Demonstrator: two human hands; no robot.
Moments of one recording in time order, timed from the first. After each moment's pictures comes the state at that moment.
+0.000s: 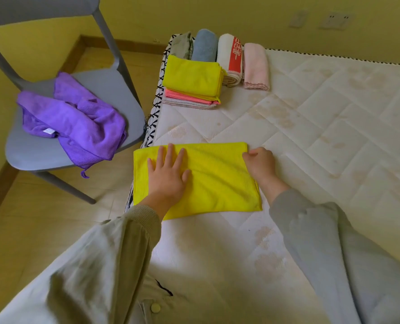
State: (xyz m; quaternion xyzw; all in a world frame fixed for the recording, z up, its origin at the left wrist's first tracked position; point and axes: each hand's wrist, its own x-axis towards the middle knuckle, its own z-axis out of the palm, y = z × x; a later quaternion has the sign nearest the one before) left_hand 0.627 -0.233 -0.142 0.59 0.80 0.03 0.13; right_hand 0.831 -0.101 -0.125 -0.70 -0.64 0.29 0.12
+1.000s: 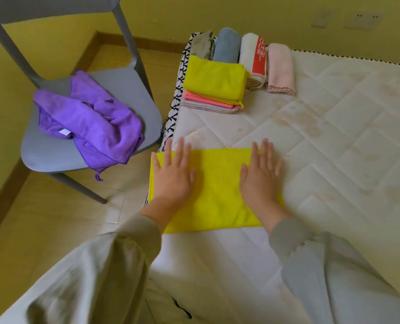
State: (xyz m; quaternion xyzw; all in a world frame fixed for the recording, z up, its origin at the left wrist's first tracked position) left_hand 0.595 -0.227 -0.140 0.60 0.80 0.03 0.05; right_hand 0.785 -0.144 -0.146 -0.59 -0.80 0.06 0.07
